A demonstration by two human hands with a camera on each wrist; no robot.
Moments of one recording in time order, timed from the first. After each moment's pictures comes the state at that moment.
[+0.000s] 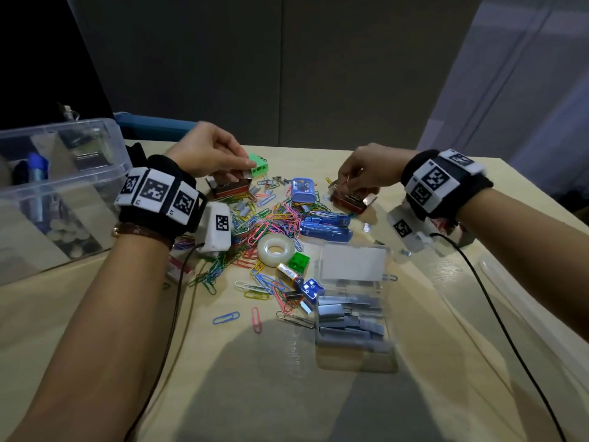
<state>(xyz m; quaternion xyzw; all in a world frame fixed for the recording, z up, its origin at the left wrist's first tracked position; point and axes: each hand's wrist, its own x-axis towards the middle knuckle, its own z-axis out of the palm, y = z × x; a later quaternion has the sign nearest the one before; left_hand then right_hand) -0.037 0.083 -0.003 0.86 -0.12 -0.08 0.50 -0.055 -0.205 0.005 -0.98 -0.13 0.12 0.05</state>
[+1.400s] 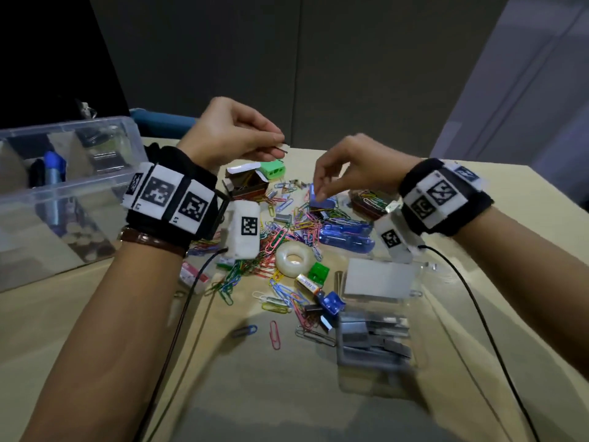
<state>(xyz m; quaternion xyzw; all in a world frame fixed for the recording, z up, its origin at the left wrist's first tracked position) -0.059 0.073 0.021 0.78 -0.14 -0.02 0.61 -0.054 -0.153 0.011 -0.93 -0.33 0.05 0.17</state>
